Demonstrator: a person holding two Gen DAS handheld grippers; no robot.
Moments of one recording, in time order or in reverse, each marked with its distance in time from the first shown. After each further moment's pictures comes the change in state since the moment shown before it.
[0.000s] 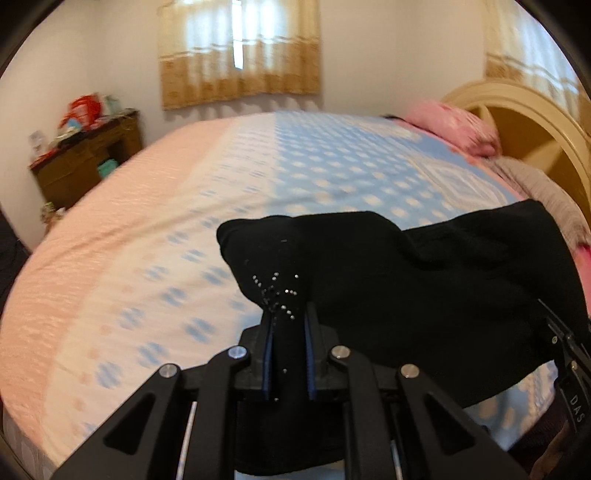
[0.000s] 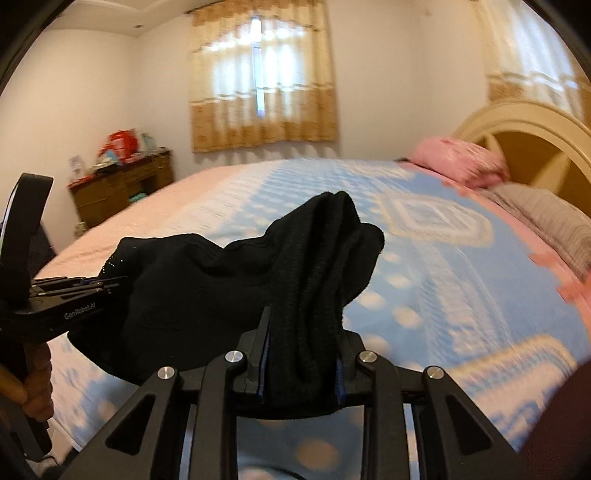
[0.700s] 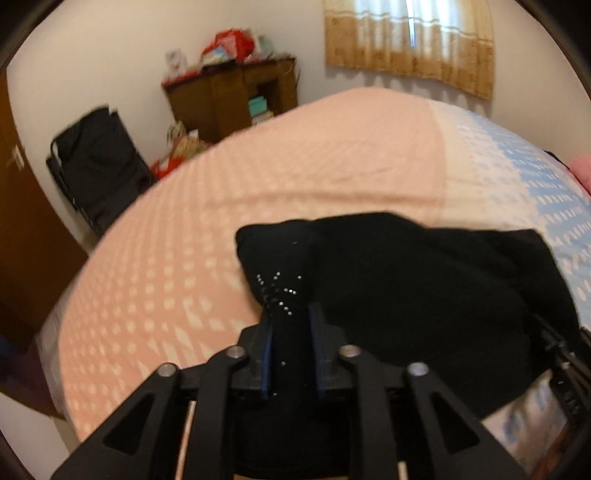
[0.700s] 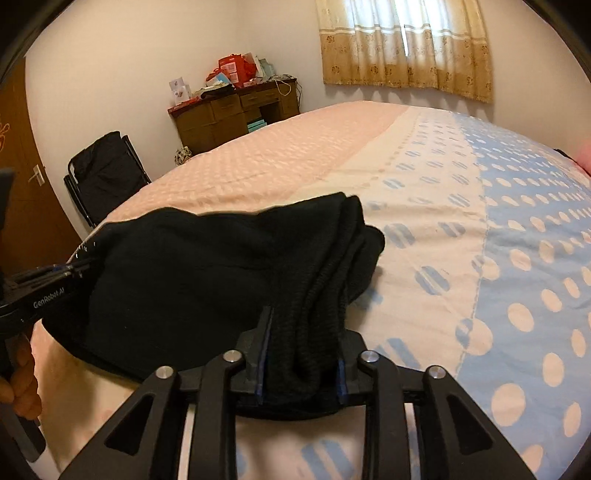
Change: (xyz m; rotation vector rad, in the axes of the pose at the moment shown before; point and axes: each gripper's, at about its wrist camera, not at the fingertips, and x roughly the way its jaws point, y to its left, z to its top) left arm 0.089 0.282 -0.017 -0.348 0.140 0.435; right arm 0.229 0.264 0.029 -0.189 0.253 0.428
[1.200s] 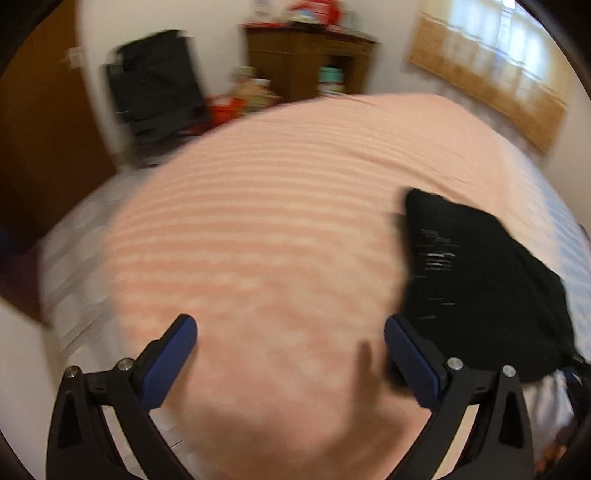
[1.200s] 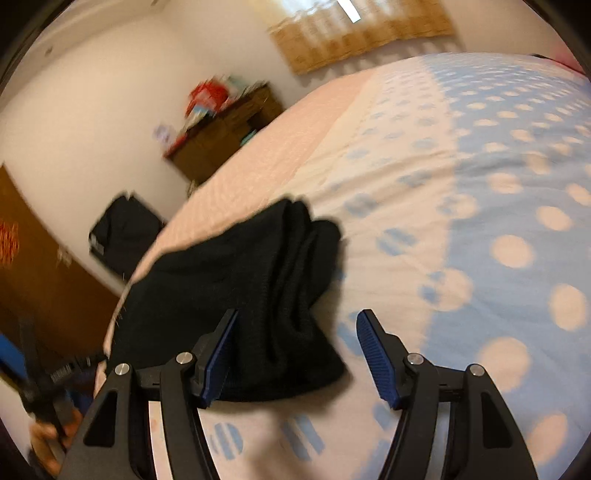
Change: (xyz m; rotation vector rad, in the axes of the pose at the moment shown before) left arm -0.027 0.096 -0.043 -0.313 0.119 0.080; right arm -0.031 -0.073 -0.011 0.359 -0.020 0.170
